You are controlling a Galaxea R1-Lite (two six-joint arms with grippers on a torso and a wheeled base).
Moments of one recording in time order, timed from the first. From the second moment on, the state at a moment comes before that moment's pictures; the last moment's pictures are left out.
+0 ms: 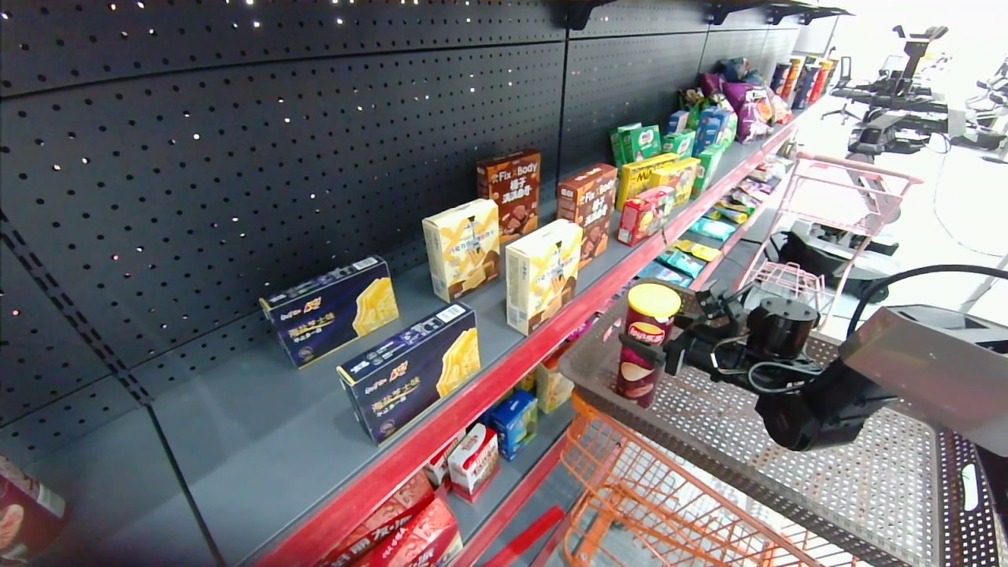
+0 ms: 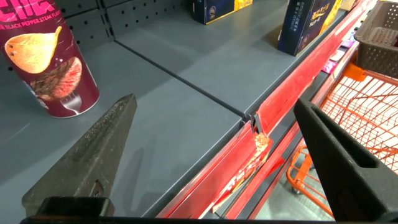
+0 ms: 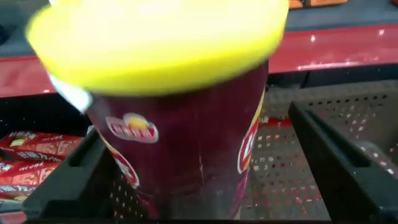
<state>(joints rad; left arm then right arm) 0.00 0.00 0.00 0.00 0.02 -0.01 0.15 2.38 -1.12 -1.29 0.65 -0.04</state>
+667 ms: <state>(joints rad) 0.00 0.00 0.00 0.00 0.02 -0.01 0.17 2.45 -1.07 -1.36 0.65 -0.04</state>
